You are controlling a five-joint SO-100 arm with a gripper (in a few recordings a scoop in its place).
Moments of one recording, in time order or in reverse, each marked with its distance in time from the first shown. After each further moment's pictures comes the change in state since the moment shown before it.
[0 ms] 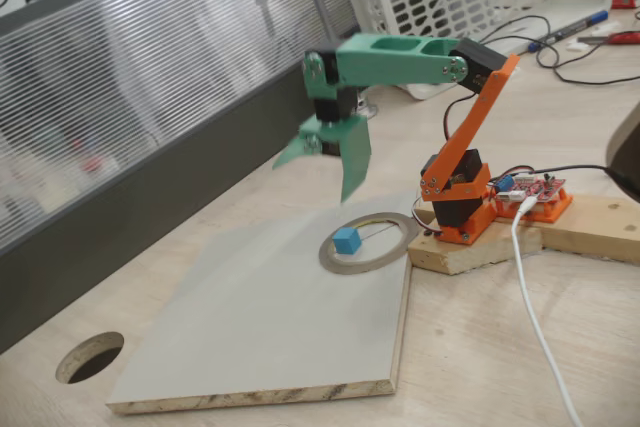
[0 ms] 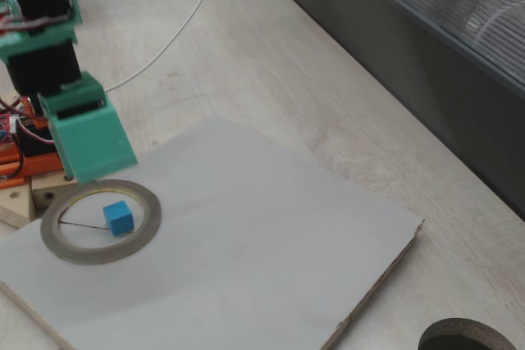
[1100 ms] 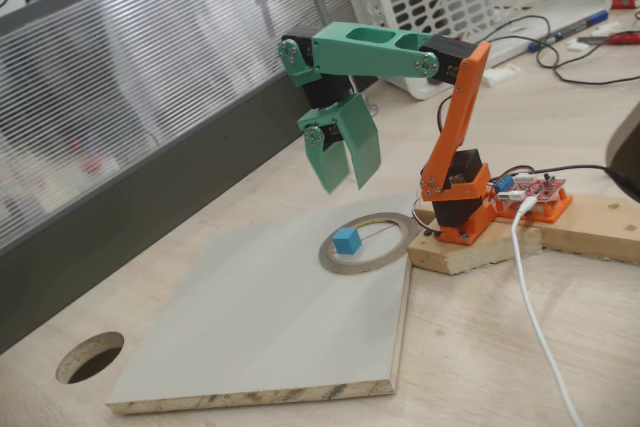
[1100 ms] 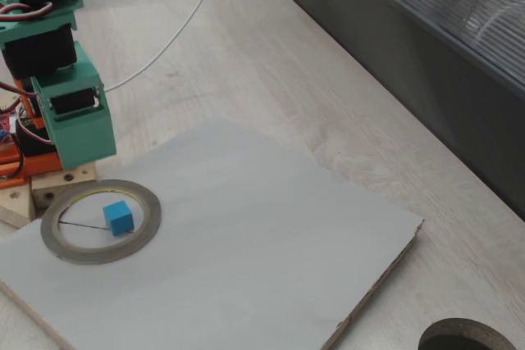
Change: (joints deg) arm 0.0 -11.1 -12.0 22.1 0.3
